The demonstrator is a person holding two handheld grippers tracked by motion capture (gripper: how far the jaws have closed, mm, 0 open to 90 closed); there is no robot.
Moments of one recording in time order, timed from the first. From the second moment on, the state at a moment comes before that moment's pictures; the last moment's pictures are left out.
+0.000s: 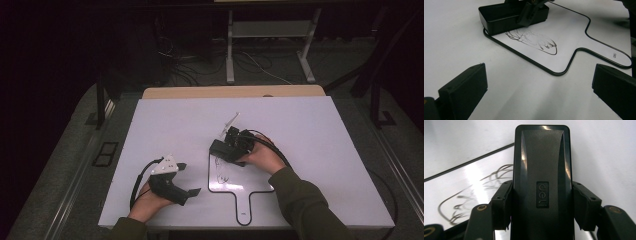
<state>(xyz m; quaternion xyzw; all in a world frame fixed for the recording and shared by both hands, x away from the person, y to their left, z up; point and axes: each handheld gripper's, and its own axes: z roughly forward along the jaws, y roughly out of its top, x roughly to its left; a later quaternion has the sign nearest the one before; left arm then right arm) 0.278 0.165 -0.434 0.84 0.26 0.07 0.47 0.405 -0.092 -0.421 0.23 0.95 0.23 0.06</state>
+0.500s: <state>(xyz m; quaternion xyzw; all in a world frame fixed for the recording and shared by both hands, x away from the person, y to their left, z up) 0.278 0.166 -0.434 0.84 0.26 0.07 0.47 0.407 -0.082 -0.421 0.22 0.95 0.23 0.06</state>
